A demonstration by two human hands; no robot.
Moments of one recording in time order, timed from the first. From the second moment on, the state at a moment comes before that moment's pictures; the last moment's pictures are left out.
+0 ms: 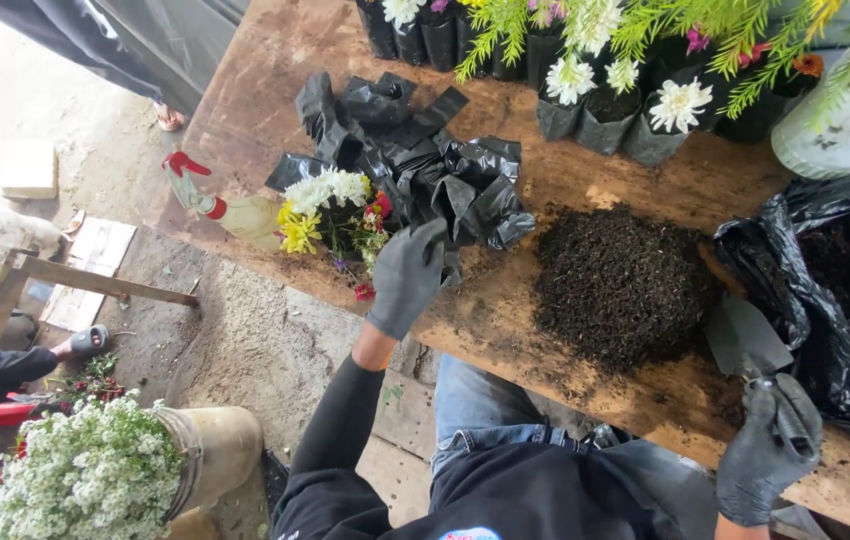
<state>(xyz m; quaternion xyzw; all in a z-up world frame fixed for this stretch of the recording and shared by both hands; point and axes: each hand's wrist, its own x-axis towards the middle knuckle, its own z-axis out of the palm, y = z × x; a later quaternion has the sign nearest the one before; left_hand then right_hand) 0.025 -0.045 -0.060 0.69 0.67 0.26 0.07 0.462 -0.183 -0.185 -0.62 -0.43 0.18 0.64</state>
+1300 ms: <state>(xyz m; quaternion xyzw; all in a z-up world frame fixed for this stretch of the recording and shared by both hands) 0.063 0.107 -0.213 0.73 0.68 0.05 0.07 0.452 -0.171 -0.193 -0.63 -0.43 0.17 0.62</state>
